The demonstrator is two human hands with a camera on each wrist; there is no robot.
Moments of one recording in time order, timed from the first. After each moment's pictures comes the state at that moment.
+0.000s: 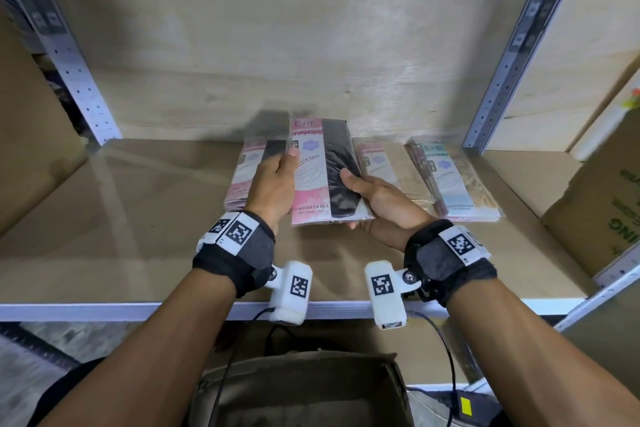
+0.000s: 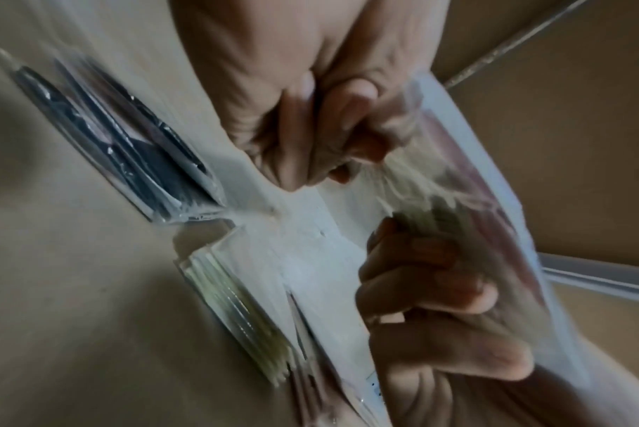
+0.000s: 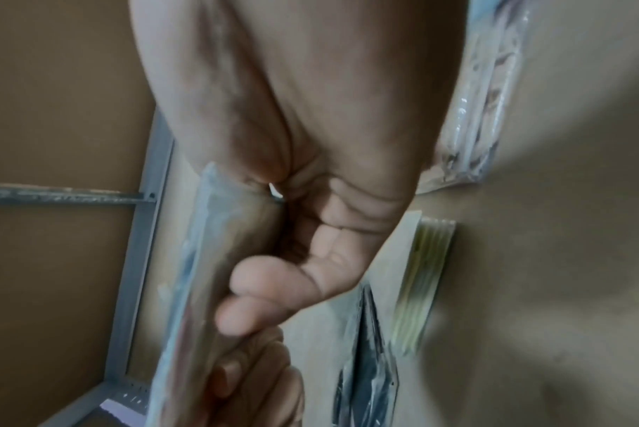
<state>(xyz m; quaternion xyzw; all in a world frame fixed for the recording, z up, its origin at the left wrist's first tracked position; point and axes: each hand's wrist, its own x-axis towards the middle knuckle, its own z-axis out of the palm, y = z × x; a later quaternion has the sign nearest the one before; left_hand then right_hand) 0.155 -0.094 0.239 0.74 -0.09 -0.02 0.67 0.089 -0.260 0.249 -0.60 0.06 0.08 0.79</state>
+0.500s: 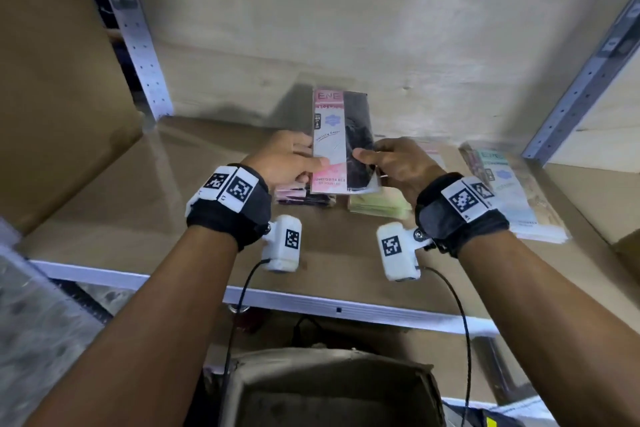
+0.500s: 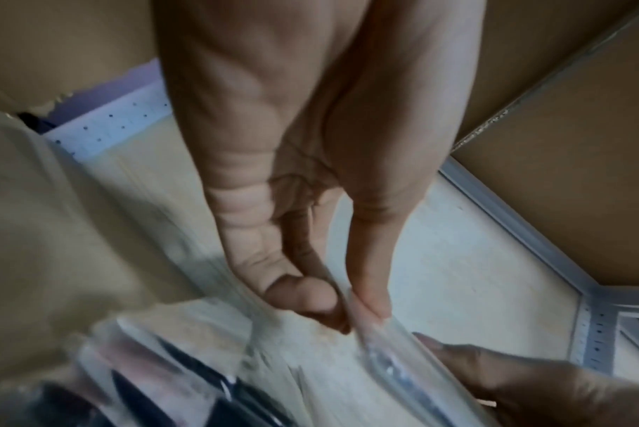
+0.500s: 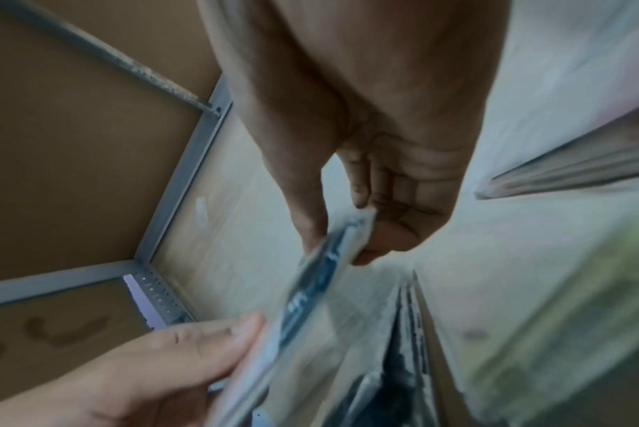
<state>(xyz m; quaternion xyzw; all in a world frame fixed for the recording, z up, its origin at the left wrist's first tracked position) 0.192 -0.020 0.269 0.81 -0.13 -0.11 0.55 0.169 -0.225 0.269 -0.80 0.10 0.00 0.59</state>
